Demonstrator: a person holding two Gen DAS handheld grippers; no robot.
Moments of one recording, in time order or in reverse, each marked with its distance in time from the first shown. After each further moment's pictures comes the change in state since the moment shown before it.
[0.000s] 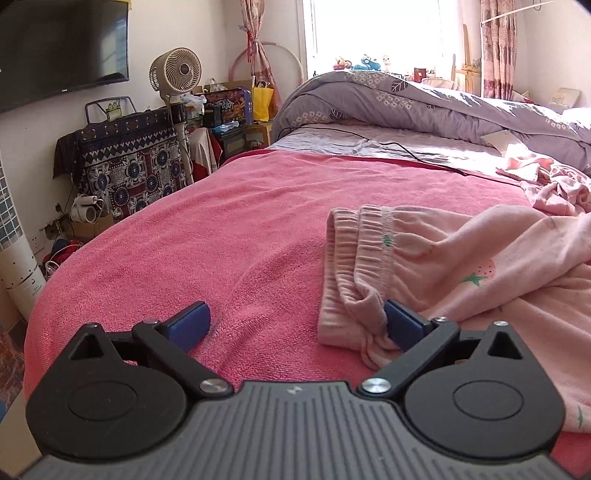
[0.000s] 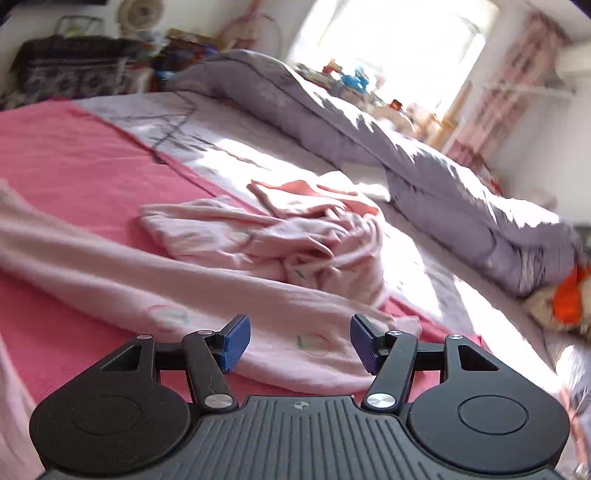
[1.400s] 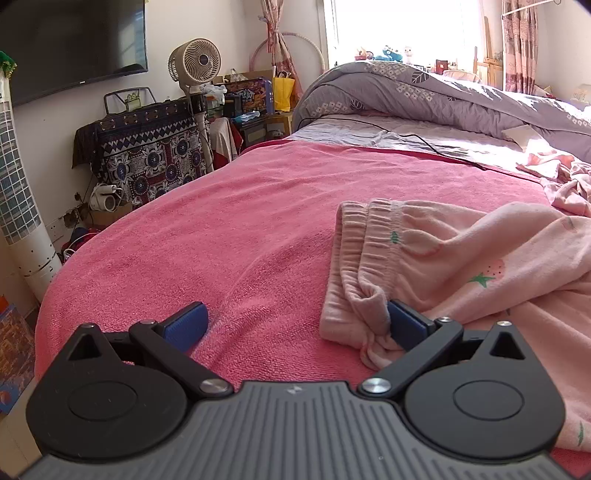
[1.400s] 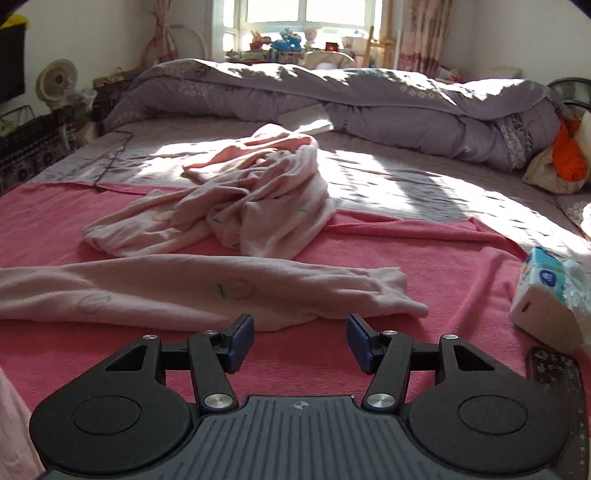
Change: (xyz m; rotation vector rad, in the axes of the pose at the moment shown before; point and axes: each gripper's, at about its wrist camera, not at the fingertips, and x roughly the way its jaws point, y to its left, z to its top) left arm 0.002 -0.013 0.004 -0.021 0.037 0.083; right arm -0.016 -0.074 -0.074 0.177 0.004 0.230
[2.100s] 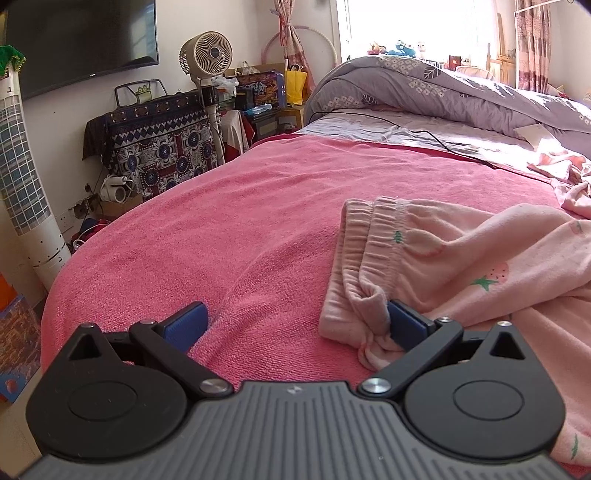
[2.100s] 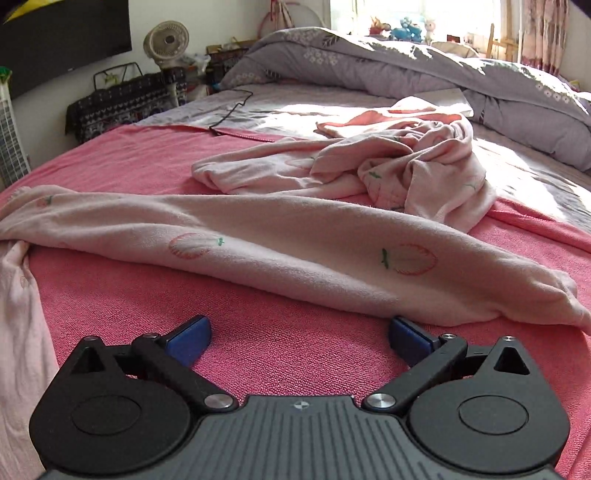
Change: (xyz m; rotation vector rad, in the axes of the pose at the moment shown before) left arm 0.003 -0.007 0.004 -0.021 0.025 0.042; right arm 0.069 0.036 -0.009 -0.115 0.087 0.238
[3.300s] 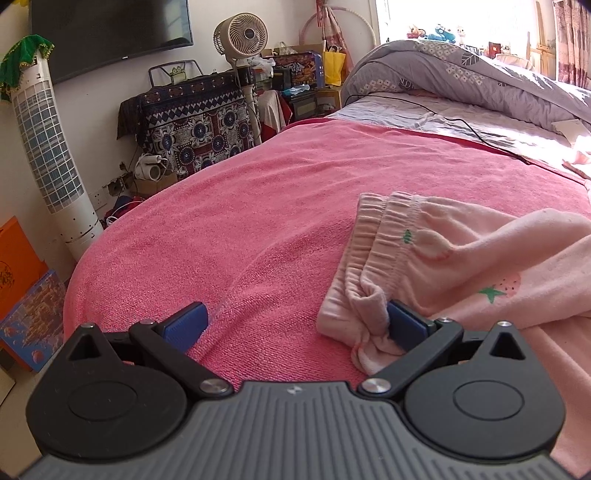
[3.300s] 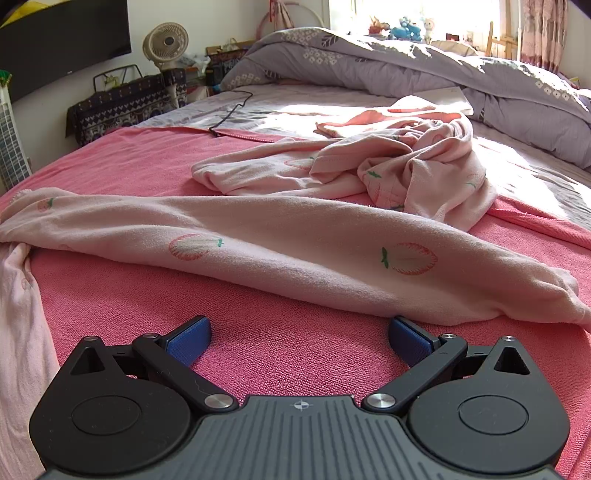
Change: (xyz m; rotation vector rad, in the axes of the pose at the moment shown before) left arm 0.002 -0.022 0.009 -0.050 0.069 0.132; right arm -0.002 0.003 -0.002 -0.001 -0.003 -0.005
